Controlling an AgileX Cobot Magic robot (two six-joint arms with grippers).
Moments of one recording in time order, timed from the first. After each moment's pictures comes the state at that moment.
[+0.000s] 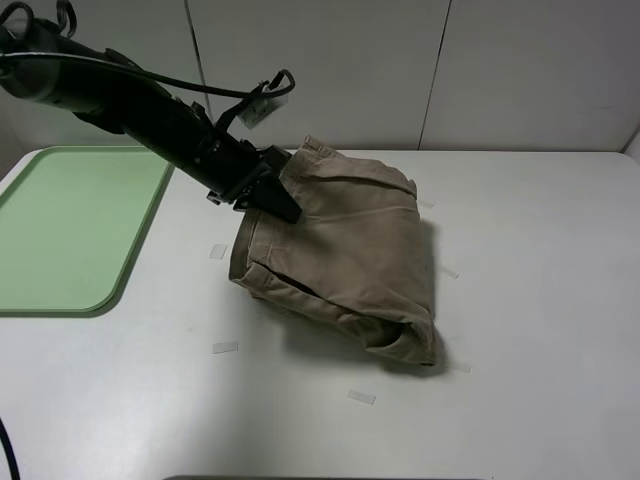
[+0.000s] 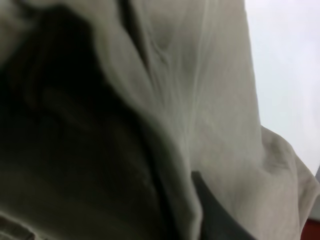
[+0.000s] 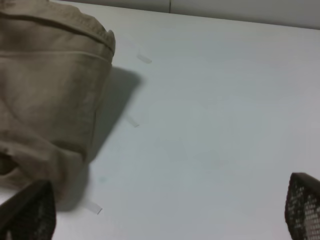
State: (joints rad) left arm -0.29 2.07 -1.35 -0.93 0.85 0.82; right arm 0.05 0.02 -0.50 0.10 1.03 -0.09
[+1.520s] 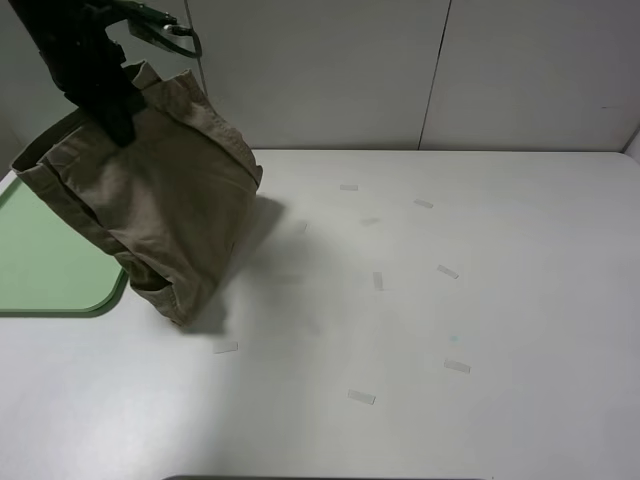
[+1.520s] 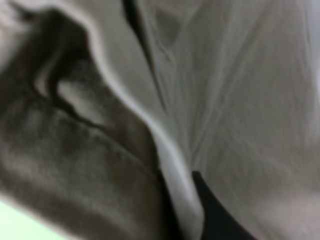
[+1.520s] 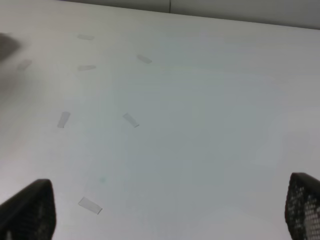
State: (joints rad) left arm -0.14 1.94 -1.72 0.03 1.16 0.51; right arm 0.05 0.02 -0.50 0.10 1.03 -0.09
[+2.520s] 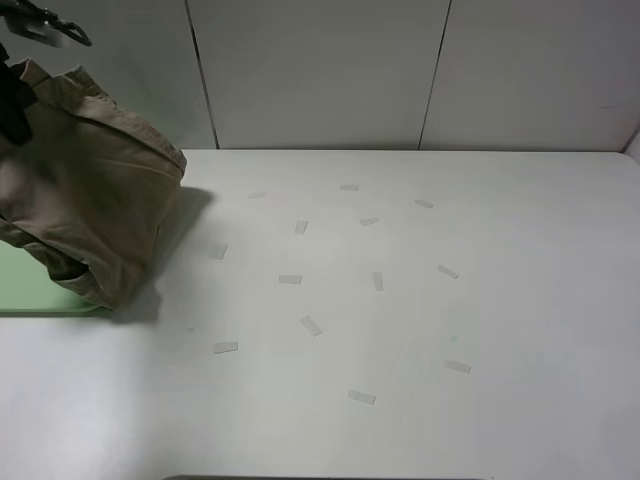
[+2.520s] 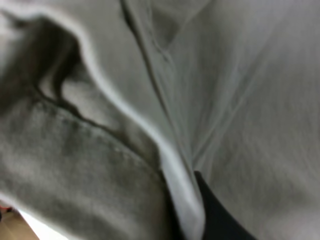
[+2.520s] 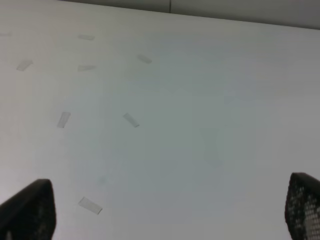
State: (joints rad) left arm 0.16 1.94 -1.72 0.04 1.16 0.61; right arm 0.05 0.02 -0.50 0.10 1.03 -0.09
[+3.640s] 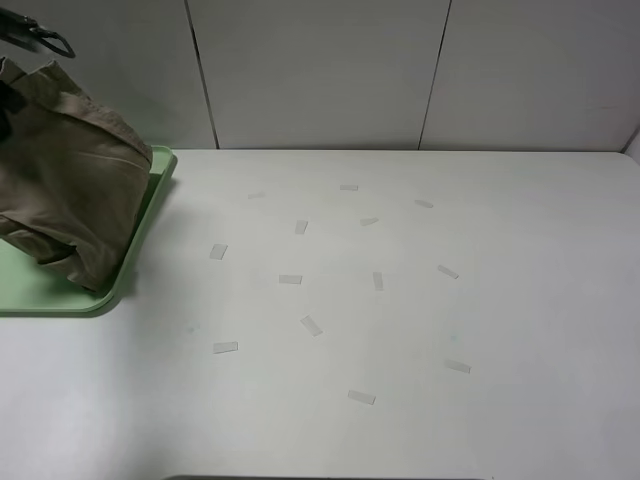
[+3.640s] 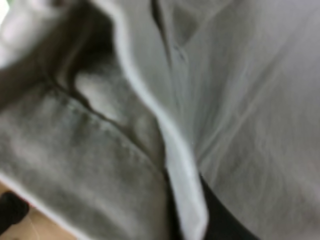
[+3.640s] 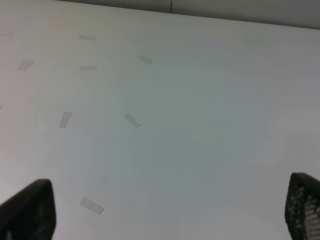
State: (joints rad) left arm 0.21 1.98 -1.72 0.11 1.01 0.53; right arm 0.05 0.02 -0.50 0.10 1.03 -0.09
